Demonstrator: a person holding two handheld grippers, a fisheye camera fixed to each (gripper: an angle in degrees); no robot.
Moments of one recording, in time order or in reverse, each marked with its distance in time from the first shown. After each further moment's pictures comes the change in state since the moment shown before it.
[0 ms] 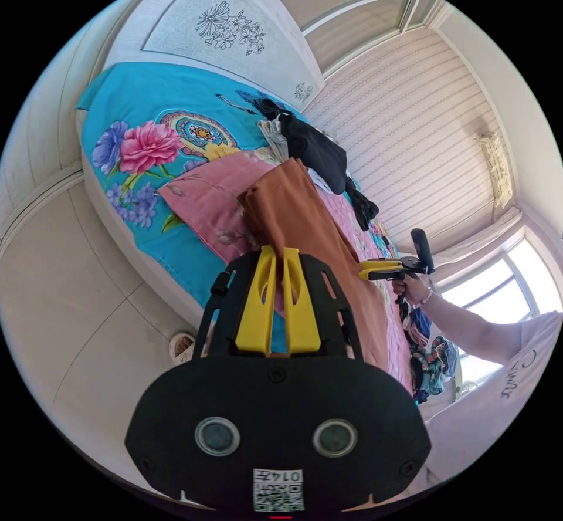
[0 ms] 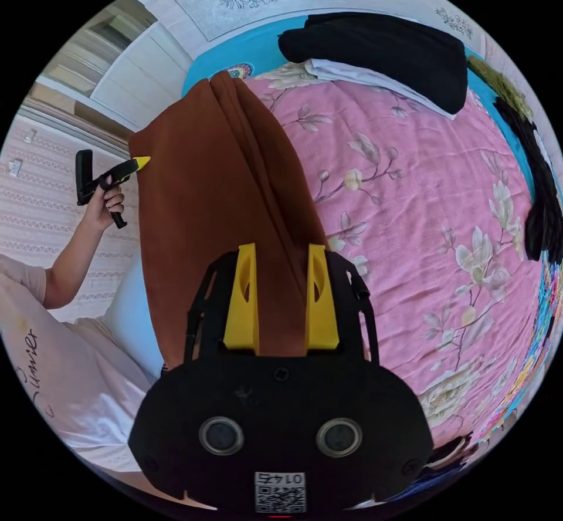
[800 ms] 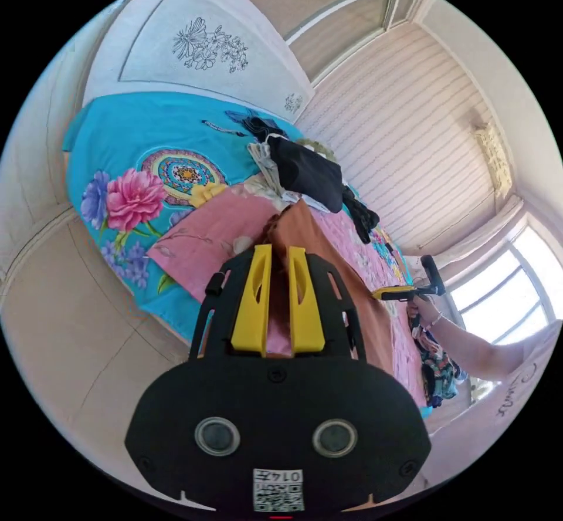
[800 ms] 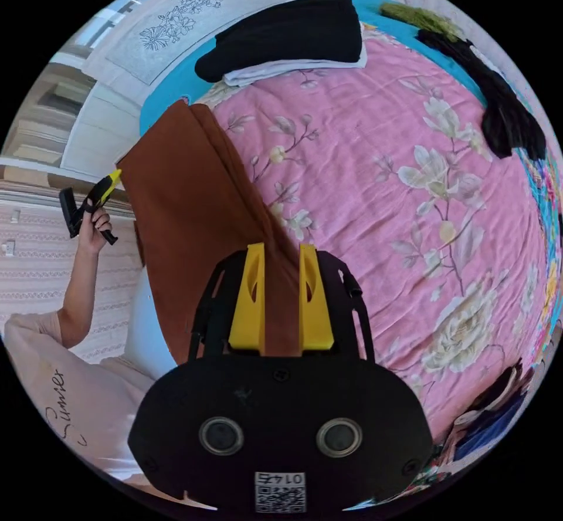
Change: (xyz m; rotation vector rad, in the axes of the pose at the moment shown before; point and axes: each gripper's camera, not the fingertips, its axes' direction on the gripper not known) left arm 0.144 -0.052 -0.062 0.069 -0.086 0.105; right arm 0.055 0.094 -0.002 0.071 0.064 0.324
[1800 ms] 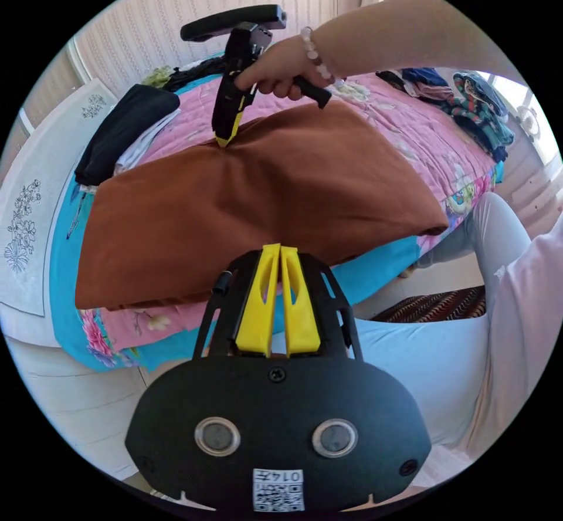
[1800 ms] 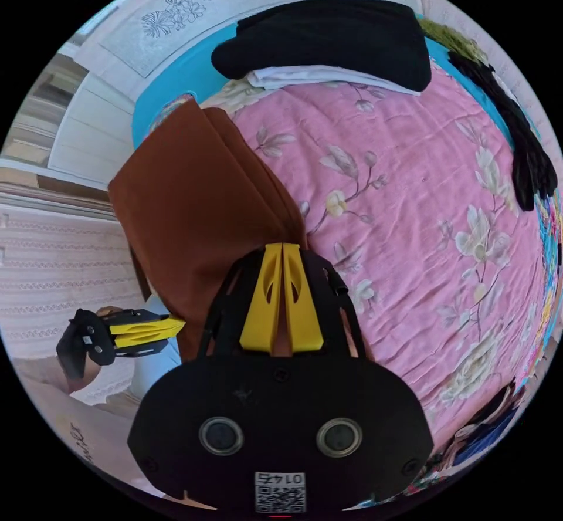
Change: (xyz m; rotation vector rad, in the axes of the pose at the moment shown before) left arm 0.331 0.087 0.019 -0.544 -0.144 0.992; right arm 0.037 0.070 0.109 0.031 -0.052 -0.038
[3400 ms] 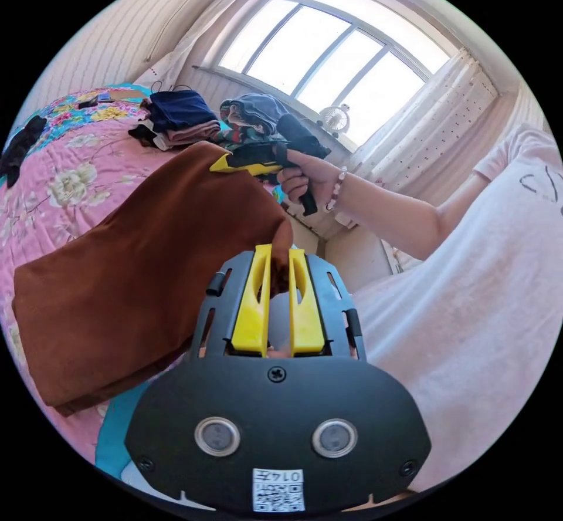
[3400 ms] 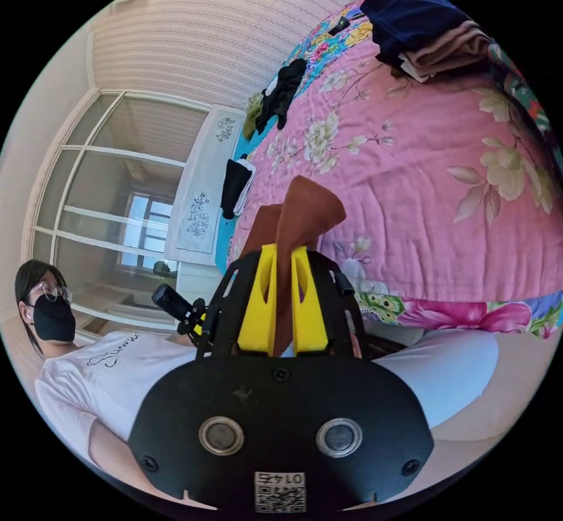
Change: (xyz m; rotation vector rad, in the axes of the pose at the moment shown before) left arm 0.200 -0.082 -0.108 0.180 0.951 0.327; right arm 0.243 0.693 0.017 0.703 -0.513 0.761
